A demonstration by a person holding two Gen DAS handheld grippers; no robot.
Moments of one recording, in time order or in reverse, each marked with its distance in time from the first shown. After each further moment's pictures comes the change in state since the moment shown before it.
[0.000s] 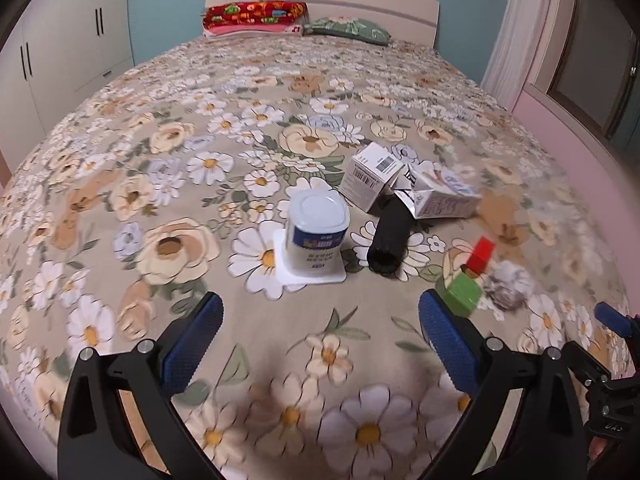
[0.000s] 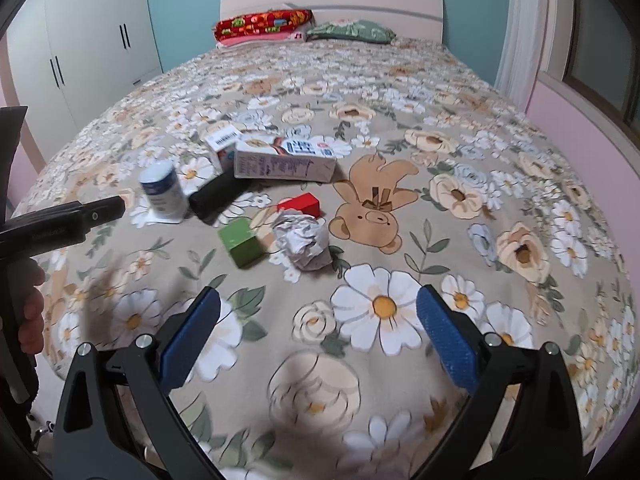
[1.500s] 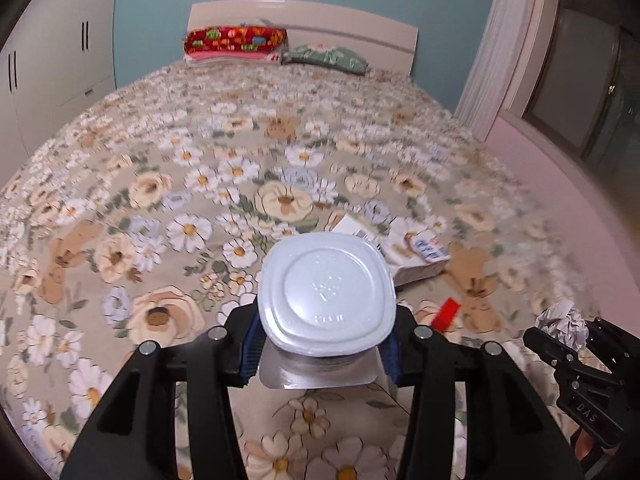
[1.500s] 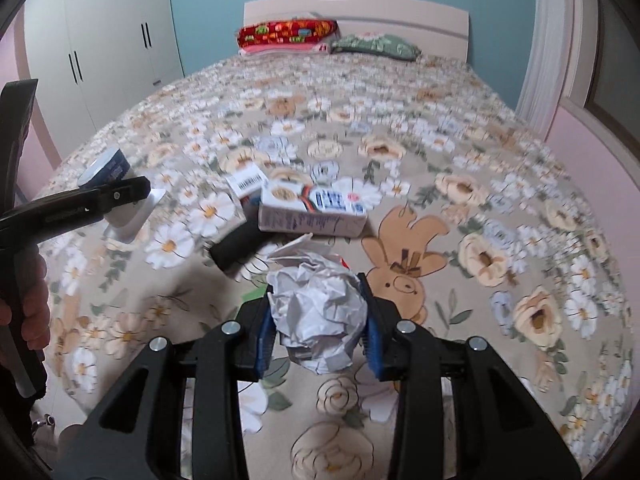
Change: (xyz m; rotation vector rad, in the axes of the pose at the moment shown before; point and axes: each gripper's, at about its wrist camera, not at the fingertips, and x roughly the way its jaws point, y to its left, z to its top) left arm -0.037 0.000 0.052 0.010 -0.112 -0.100; right arm -0.031 0.026 0.054 -0.070 -0.073 0.041
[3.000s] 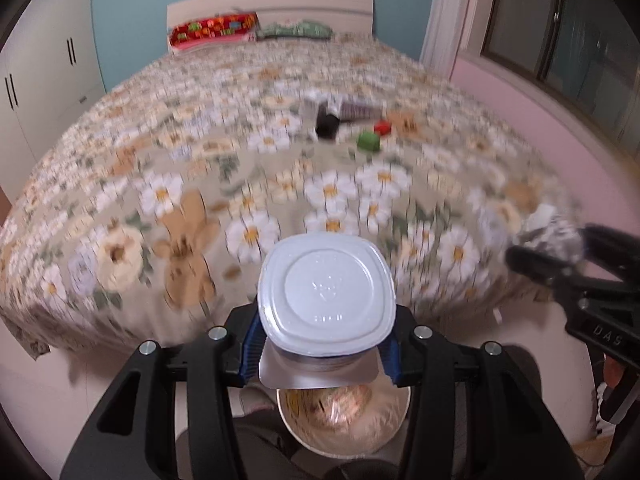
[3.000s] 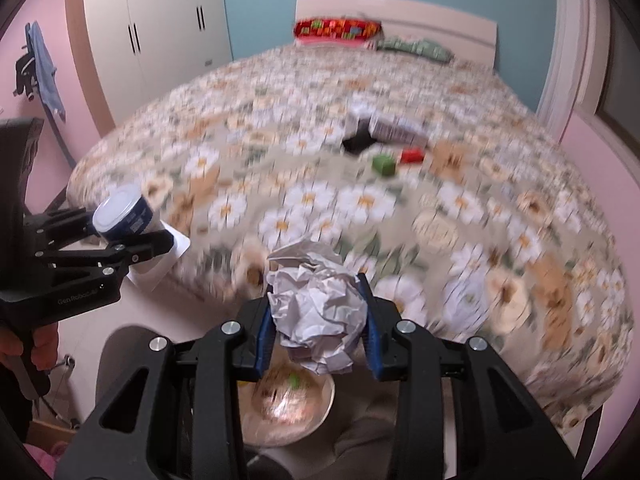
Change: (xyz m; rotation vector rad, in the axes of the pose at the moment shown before) left arm -0.187 0.002 -0.231 0.161 0.135 -0.007; right arm -0.159 0.118 -0.202 -0.078 0.084 0.105
